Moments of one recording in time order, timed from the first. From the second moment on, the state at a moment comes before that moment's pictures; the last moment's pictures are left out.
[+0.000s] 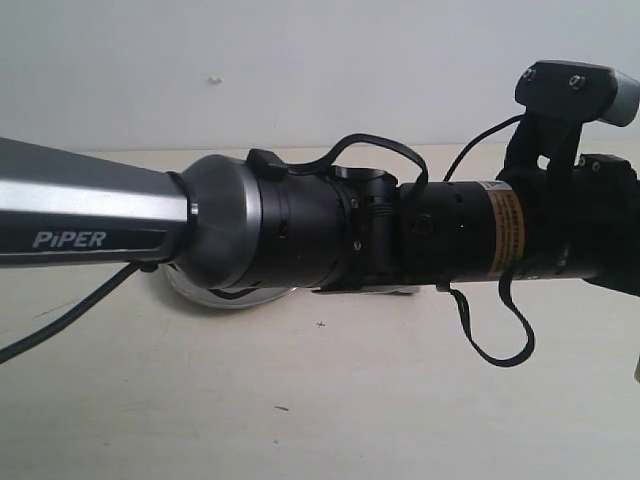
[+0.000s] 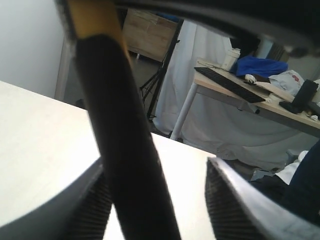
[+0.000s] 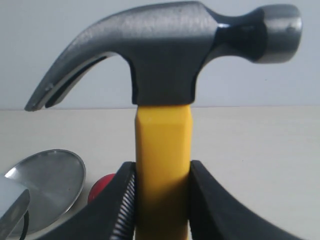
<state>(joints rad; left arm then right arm) -1.04 2.08 -1.45 0.83 -0.66 -1.02 0.11 0.80 -0.74 -0.13 0.39 0.28</state>
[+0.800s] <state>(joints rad) -1.04 2.08 -1.45 0.79 -0.59 -1.06 0.11 0.80 -0.74 -0.12 0.41 0.28</state>
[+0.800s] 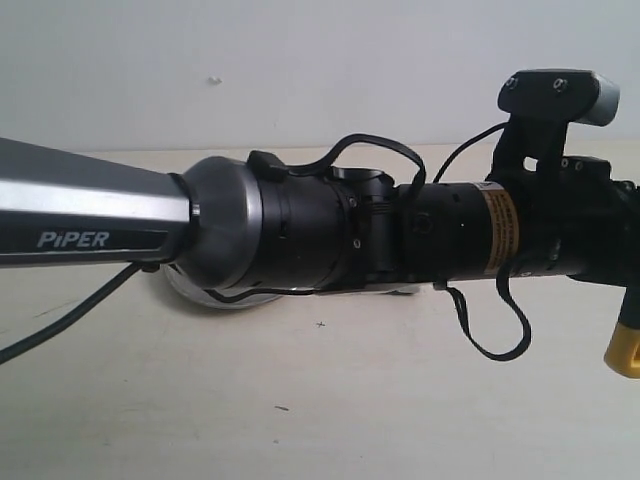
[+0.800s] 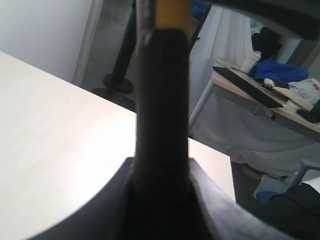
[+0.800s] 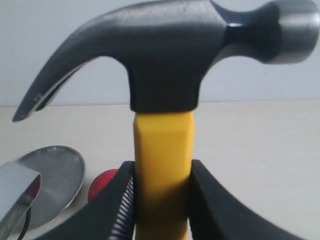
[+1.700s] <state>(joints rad) -0.89 1.55 -1.02 0.95 0.11 -0.97 0.11 0.49 -0.62 0.07 0.28 0.18</state>
